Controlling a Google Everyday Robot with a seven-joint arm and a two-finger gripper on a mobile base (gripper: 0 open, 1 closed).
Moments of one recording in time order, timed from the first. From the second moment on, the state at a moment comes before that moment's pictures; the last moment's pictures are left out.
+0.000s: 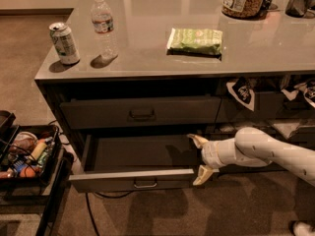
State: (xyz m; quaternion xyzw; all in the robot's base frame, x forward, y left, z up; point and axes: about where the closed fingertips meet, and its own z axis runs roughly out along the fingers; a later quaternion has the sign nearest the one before) arm 0.565 -0.142 0.503 -0.72 0.58 0.10 0.37
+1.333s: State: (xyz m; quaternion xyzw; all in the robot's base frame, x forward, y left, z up) arm 0.570 -0.133 0.500 -0.73 0.57 0.10 0.37
